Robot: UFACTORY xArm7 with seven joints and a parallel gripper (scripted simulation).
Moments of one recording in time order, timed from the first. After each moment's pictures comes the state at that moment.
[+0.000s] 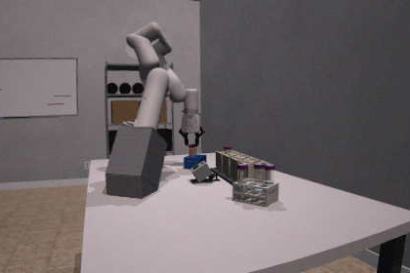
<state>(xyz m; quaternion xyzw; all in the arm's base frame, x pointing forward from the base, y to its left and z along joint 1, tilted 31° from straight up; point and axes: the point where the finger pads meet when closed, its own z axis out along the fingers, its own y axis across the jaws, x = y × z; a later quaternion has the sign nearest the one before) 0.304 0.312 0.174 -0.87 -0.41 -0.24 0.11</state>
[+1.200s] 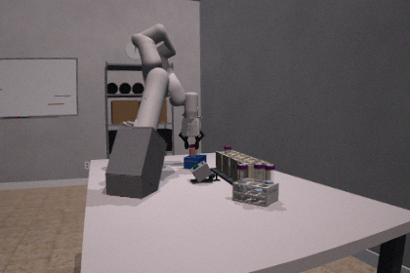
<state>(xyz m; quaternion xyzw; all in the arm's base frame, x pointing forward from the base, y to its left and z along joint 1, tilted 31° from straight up) 0.310 0.319 0.157 -0.87 -0.41 -0.24 0.11</state>
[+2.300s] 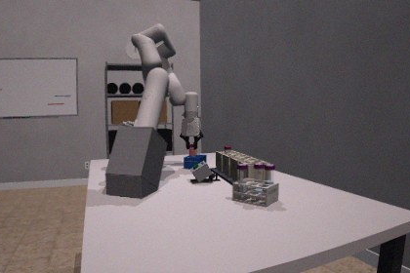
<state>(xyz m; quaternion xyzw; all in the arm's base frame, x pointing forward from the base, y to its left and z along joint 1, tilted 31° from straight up) 0.310 0.319 0.158 -0.87 -0.41 -0.24 0.11</state>
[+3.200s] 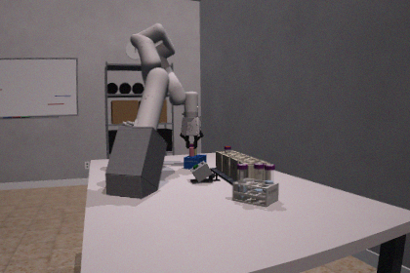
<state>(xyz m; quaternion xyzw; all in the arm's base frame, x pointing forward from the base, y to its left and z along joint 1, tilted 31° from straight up) 0.309 0.317 0.161 -0.87 -0.41 -0.24 0.11</state>
